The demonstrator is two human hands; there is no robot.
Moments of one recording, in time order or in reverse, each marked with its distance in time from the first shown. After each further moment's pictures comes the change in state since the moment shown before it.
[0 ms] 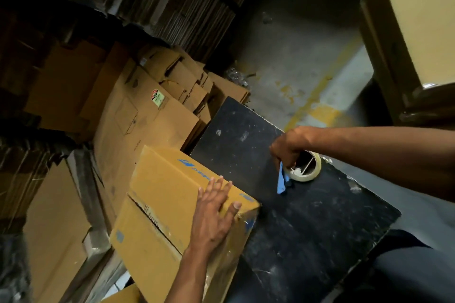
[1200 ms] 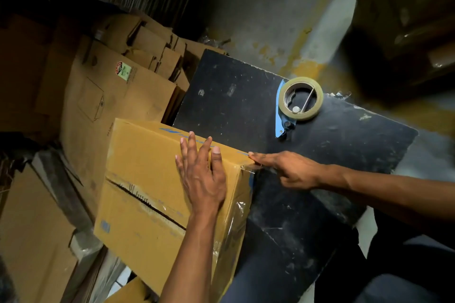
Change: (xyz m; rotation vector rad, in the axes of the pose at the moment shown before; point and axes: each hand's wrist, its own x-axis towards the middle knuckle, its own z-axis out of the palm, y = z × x) left_hand 0.004 -0.042 0.043 -0.026 0.356 -0.052; right_hand 0.032 -0.139 0.163 0.852 0.718 -0.223
